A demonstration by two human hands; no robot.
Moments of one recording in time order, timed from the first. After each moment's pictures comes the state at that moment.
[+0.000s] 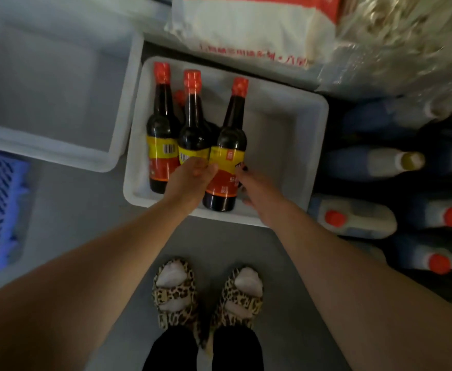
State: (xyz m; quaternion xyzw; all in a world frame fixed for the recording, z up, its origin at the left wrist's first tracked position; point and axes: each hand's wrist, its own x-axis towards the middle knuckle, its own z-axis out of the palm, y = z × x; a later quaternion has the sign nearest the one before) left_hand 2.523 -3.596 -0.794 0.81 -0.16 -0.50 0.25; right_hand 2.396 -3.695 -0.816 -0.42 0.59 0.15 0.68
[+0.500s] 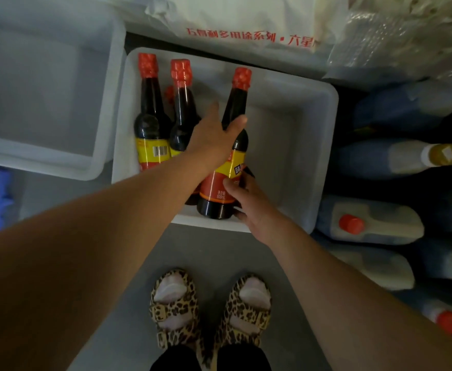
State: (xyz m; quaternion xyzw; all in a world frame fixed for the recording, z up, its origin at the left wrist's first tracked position) left_hand 2.533 -3.686 -0.806 0.81 -0.22 -0.48 0.27; right_hand 2.382 -3.670 -0.866 -0.34 0.54 0.07 0.77
